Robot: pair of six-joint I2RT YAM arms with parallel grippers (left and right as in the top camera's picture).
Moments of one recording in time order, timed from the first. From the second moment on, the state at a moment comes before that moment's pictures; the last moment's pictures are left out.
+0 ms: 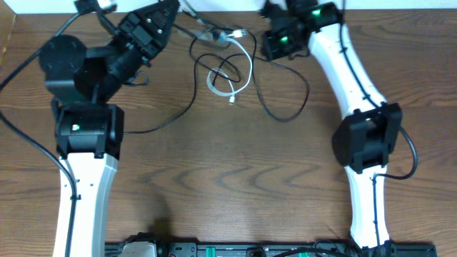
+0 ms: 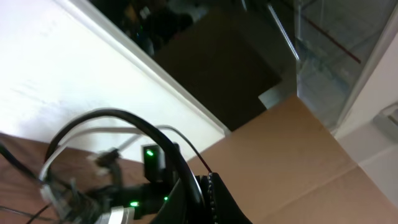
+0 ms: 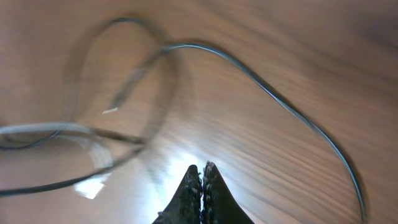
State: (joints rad) left arm 0.02 1.25 1.30 0.10 0.70 -1.06; right arm 0.26 2.39 2.37 -1.12 -0.34 0.03
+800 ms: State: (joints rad) left arm 0.03 1.39 1.30 0.07 1.11 -0.82; right arm 0.11 2.44 2.36 -1.28 -0.72 -0.15
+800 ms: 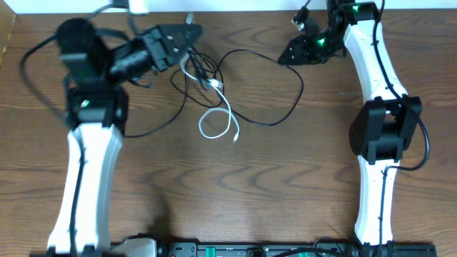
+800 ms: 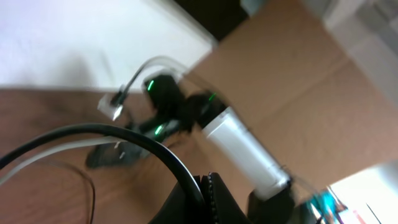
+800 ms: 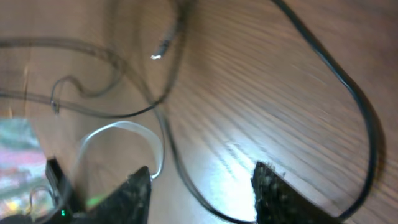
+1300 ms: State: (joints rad) left arm -0.07 1.61 1.30 0.17 1.23 -0.75; right arm 0.28 2.22 2.37 -1.17 -0.80 -0.04
